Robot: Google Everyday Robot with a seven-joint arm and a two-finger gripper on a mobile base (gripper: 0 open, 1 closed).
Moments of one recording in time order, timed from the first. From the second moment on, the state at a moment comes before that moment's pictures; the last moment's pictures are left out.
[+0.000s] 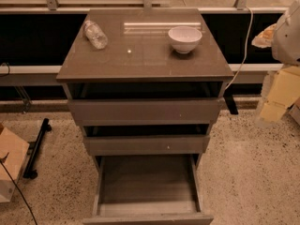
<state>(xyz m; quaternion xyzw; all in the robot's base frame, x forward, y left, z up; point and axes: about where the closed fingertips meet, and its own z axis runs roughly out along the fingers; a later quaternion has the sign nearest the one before) 0.438 -0.215 0.983 -0.60 0.78 -0.04 0.17</state>
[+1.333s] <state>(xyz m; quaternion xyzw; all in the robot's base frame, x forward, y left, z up) 0.435 -0.199 0.949 -0.64 0.74 -0.02 0.19</state>
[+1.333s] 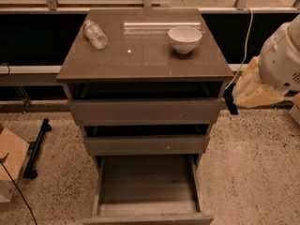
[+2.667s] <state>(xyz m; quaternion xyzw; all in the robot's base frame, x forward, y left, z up) 0.444 -0.204 0.845 -0.64 0.75 -0.01 0.20</state>
